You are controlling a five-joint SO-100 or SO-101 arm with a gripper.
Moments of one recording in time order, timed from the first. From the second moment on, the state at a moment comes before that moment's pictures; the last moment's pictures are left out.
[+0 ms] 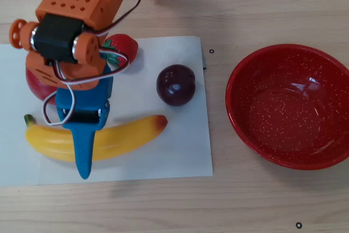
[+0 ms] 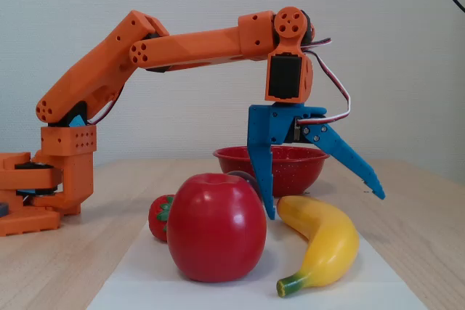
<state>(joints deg) -15.5 41.8 28.2 99.0 6.2</state>
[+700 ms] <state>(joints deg) -15.5 34.8 25.4 95.0 6.6</state>
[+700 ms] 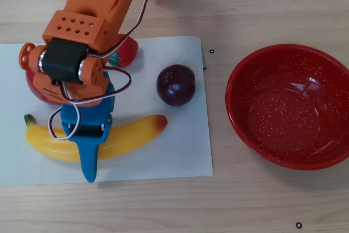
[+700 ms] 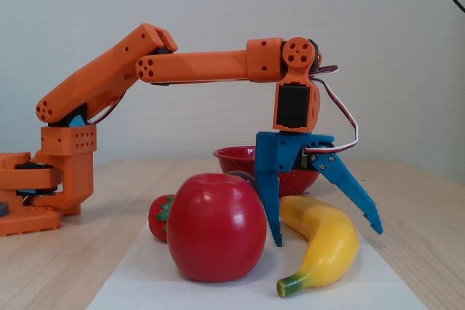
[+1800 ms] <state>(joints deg) -15.4 41.9 36.7 86.4 6.5</state>
